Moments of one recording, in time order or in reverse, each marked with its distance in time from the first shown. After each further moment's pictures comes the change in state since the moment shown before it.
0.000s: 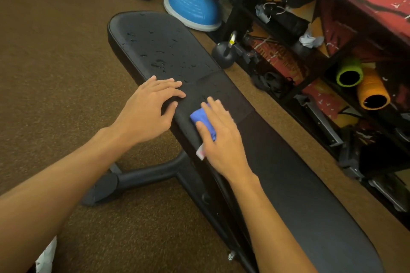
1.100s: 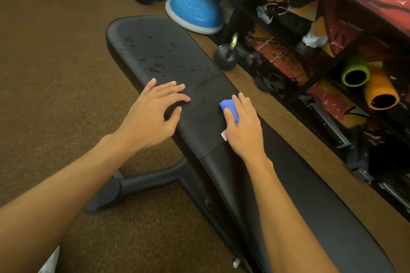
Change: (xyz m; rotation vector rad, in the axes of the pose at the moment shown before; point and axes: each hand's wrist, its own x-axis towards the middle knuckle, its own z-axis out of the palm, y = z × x) left_hand 0.005 -0.002 0.013 -0.033 -0.009 0.005; right_hand 0.039 0.052 -0.015 -0.015 0.113 0.263
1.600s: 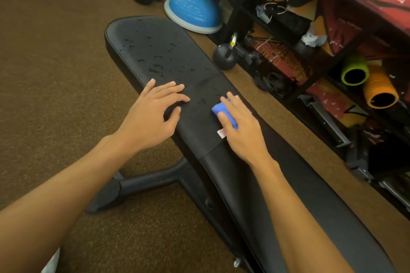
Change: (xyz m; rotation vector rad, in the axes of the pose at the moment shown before) left_hand 0.000 0.002 -0.001 0.000 -0.019 -0.017; right_hand -0.005 0.000 -0.014 -0.005 -0.124 -0.183
